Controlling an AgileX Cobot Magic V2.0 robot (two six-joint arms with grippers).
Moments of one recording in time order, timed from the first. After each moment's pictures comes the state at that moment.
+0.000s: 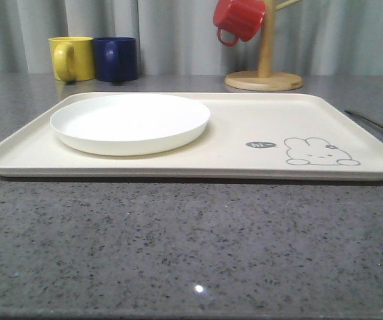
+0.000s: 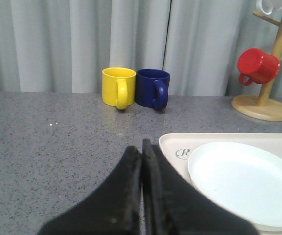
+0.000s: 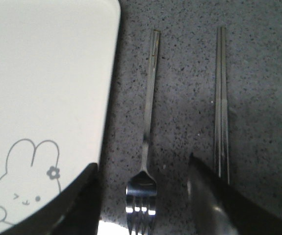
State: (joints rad) left arm -0.12 0.34 -0.42 -0.32 0.21 0.25; right arm 0.08 1.26 -0.97 0.09 0.66 0.05
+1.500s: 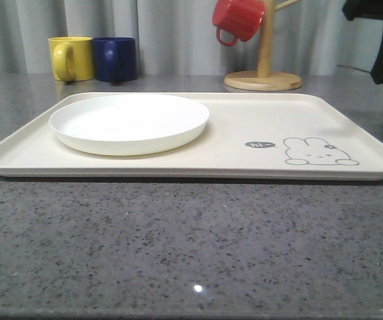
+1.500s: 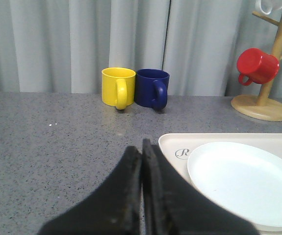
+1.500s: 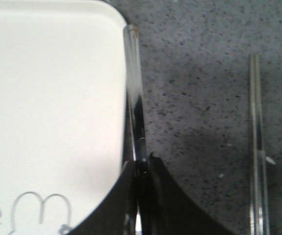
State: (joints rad) left arm -0.12 0.34 -0.42 -0.32 0.21 0.25; right arm 0.15 1.48 -1.17 0.07 0.71 0.12
